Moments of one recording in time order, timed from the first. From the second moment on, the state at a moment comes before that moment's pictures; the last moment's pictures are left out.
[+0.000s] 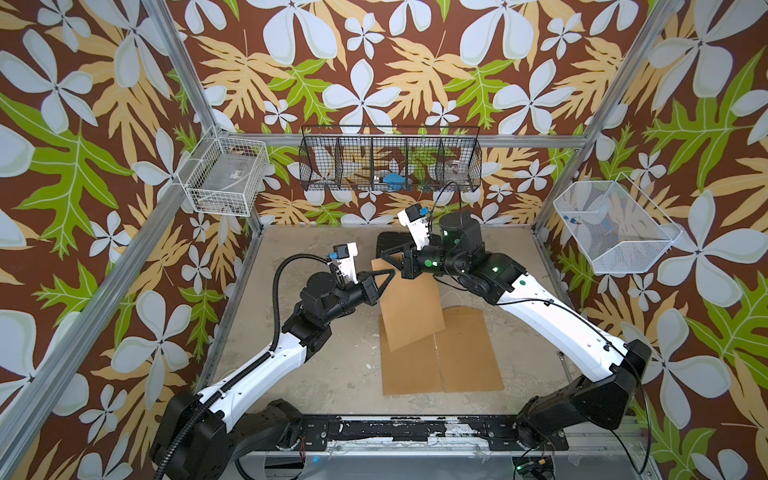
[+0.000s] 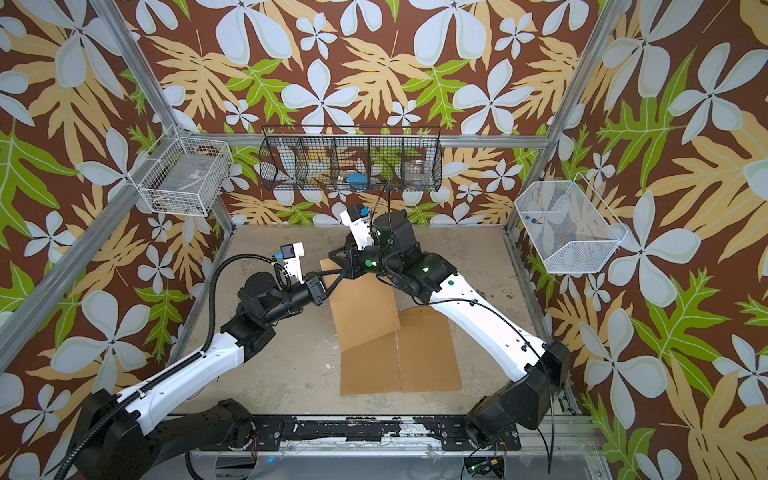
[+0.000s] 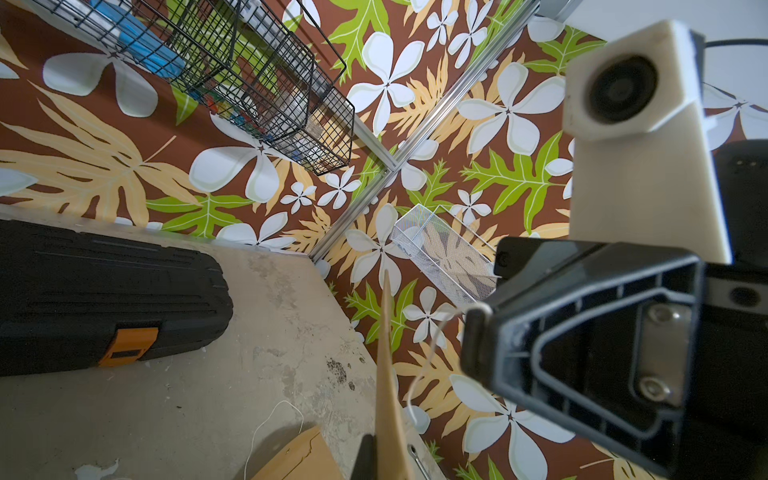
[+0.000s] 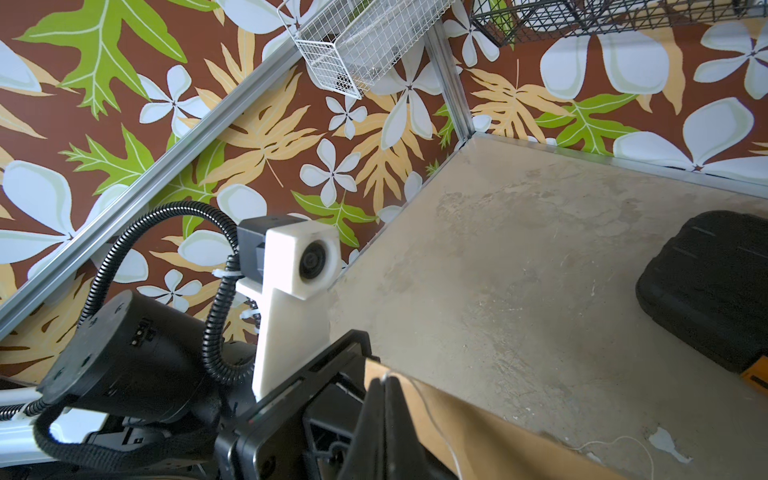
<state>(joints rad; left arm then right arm) -0.54 1.13 0.73 0.42 0.39 -0.76 0.73 1.53 1.59 -0.41 -0.40 0.39</state>
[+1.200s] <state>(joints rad) -0.52 1.15 0.81 0.40 0.34 -0.72 0.73 1.29 1.22 -0.38 -0.27 0.46</state>
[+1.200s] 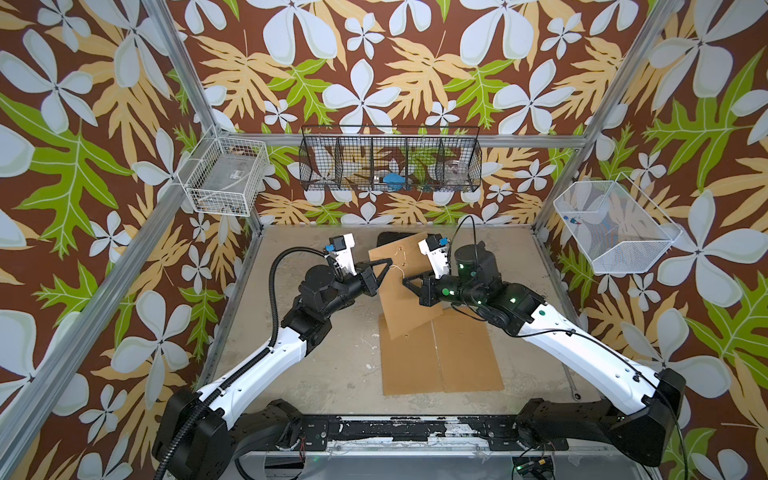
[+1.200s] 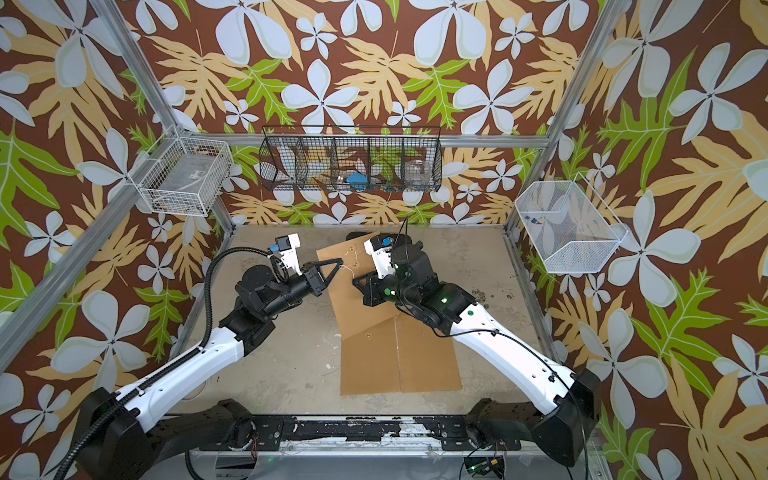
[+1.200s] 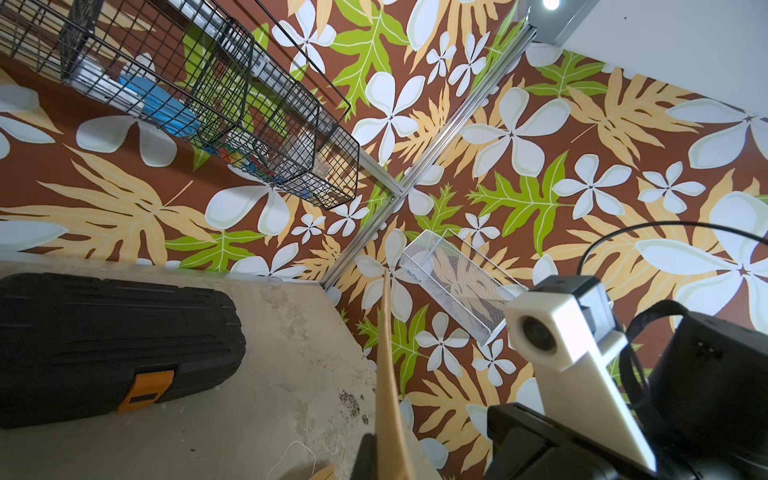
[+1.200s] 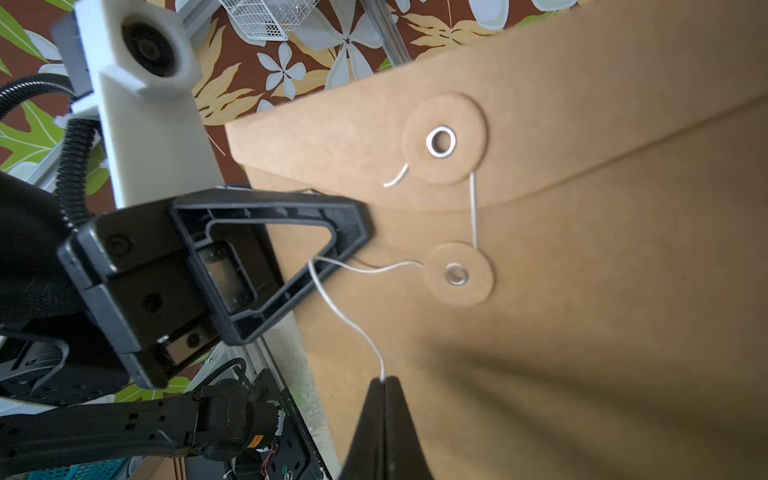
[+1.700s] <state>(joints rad) -0.51 1.16 0.81 0.40 0.34 -0.72 0.73 1.26 1.15 -0.37 -0.25 0.48</state>
